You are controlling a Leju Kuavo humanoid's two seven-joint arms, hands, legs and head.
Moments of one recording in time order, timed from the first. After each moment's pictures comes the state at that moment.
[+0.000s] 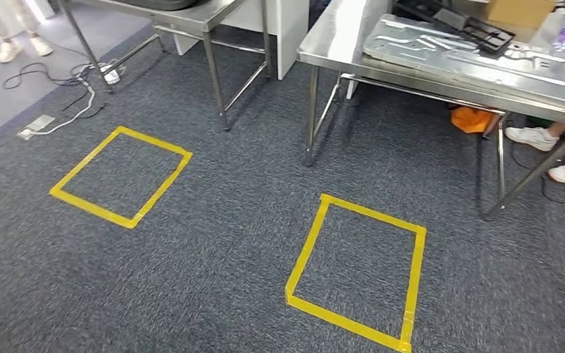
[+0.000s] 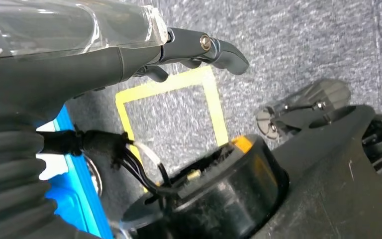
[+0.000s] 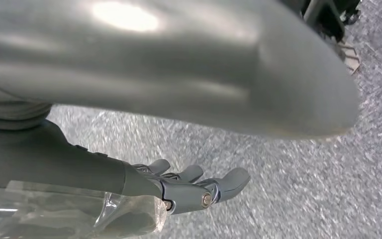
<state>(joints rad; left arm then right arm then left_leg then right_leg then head) -0.10 -0.02 -0.96 -0.24 0.52 0.21 0.10 -0.10 -0.03 1.01 -0.20 -0.49 -0.14 0.08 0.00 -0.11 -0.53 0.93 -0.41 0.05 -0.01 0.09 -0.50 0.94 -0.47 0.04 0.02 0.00</state>
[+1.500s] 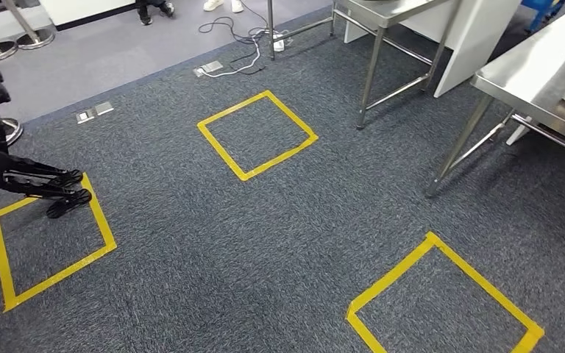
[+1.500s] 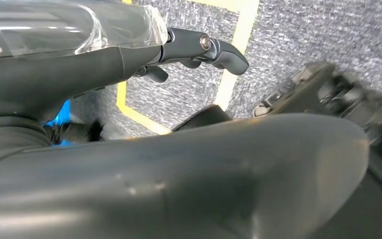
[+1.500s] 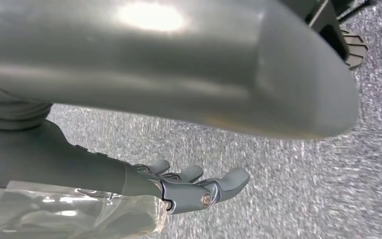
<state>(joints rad) -0.10 -0.03 -0.97 -0.24 0.52 0.21 0.11 -0.11 -0.03 1.01 -0.20 -0.50 -0.14 0.07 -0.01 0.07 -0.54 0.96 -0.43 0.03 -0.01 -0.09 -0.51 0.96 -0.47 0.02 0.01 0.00</state>
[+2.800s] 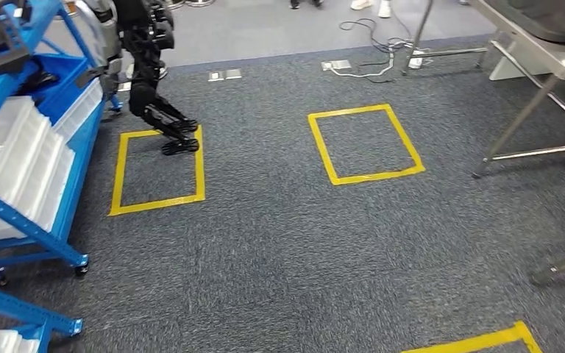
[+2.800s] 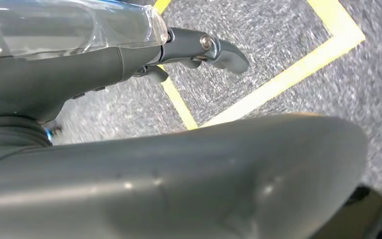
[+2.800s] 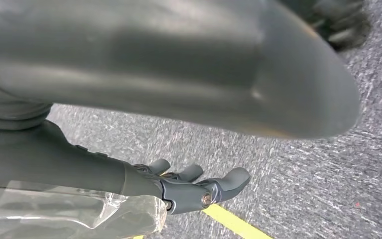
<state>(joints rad) -0.10 0.05 -0.95 -0.23 0.66 0.27 0.09 -0.11 -0.12 1.00 -0.20 -0.56 -0.14 0.05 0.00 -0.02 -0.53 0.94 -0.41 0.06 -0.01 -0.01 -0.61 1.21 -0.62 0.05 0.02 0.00</state>
